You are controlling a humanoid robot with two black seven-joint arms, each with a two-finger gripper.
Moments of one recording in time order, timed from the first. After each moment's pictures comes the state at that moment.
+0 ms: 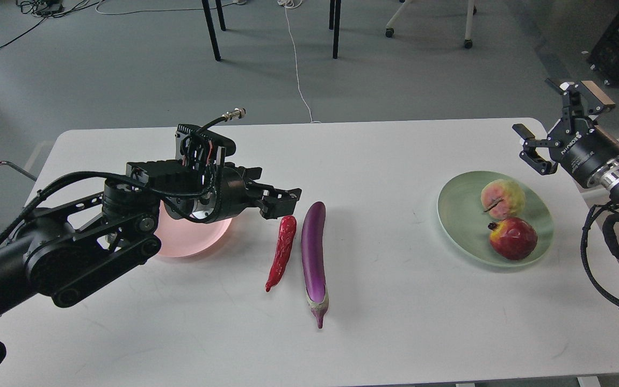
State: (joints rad) left arm -0.78 0.39 -0.57 -1.39 1.83 -0.49 0.16; right arm 0.80 -0.69 0.23 0.75 0.08 0.49 0.49
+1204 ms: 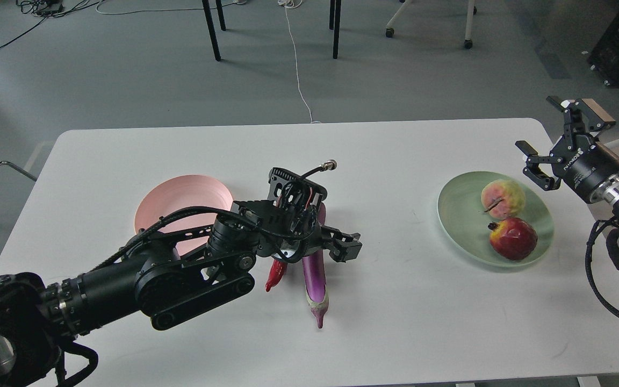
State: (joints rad) left arm -0.78 0.10 -0.42 -1.31 1.82 -0.49 0.38; right arm 0.77 -0.70 0.22 0.76 0.07 0.49 0.49
